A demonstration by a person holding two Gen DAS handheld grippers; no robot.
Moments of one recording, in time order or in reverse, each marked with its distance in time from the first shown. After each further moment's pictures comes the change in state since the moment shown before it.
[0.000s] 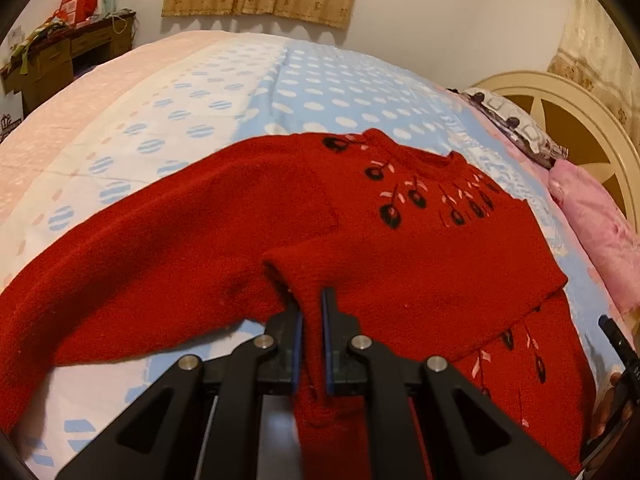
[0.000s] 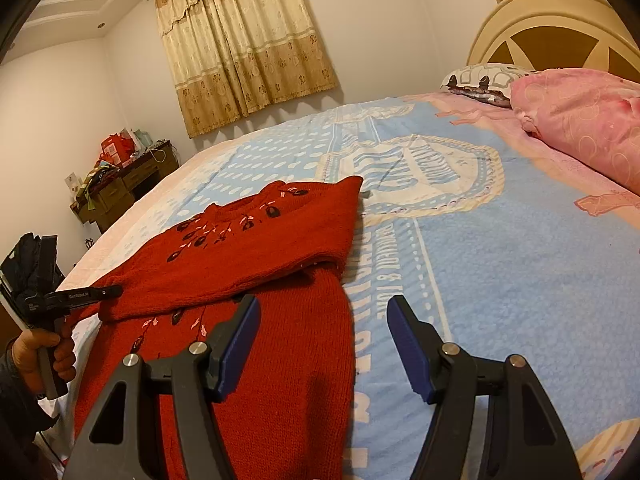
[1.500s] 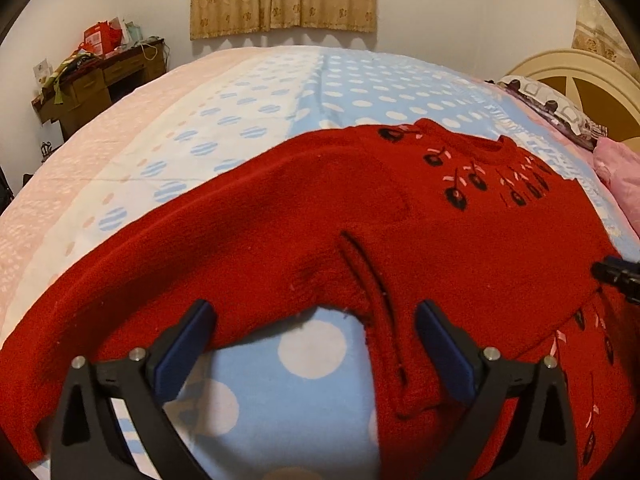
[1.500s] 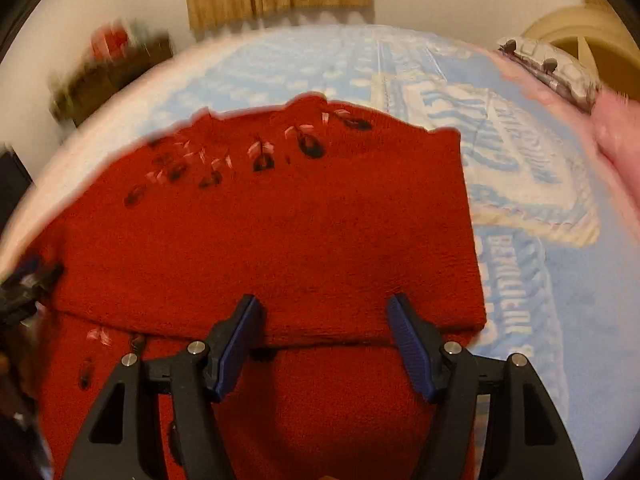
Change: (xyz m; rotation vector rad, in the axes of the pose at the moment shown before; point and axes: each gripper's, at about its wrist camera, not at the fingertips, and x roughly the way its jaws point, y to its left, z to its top) left arm 0.008 0.007 -0.020 0.072 -0.050 0.227; right arm 0.132 0.064 0.031 -0.175 0.315 -0.044
